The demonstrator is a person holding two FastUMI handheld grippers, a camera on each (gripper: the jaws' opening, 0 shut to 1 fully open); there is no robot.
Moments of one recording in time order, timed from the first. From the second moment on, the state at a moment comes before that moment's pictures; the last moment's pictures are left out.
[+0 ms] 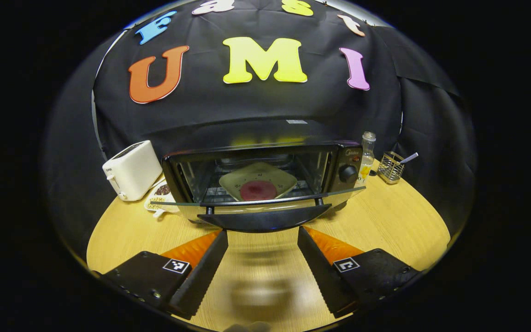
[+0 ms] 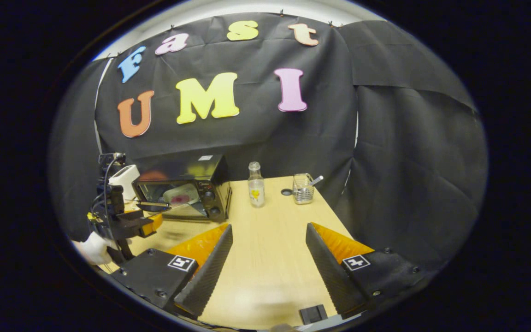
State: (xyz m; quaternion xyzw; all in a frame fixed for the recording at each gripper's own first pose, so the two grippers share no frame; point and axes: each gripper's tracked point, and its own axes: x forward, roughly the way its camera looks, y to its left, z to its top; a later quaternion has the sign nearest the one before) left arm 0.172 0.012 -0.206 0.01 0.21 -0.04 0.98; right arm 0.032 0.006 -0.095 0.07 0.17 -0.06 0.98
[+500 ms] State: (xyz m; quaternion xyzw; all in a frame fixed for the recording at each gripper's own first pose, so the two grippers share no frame) left arm 0.195 -0.001 -0.173 0.01 0.18 -0.04 0.98; right arm 0.021 -0.015 -0.088 0.07 0.16 -0.08 0.98
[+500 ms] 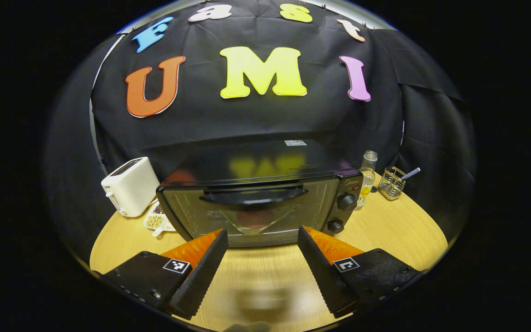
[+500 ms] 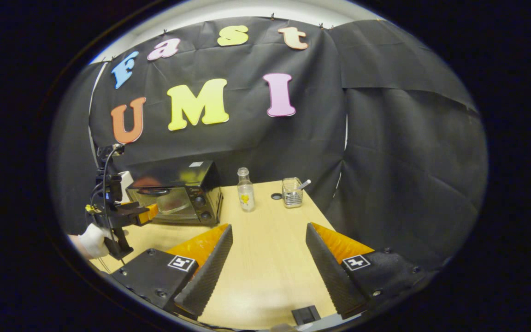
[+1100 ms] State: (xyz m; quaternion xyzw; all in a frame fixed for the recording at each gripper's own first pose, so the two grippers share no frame) left arm 0.152 -0.008 -0.151 0.00 0.15 -0.04 0.99; right arm 0.009 -0.012 -0.086 0.06 0.15 -0.05 0.99
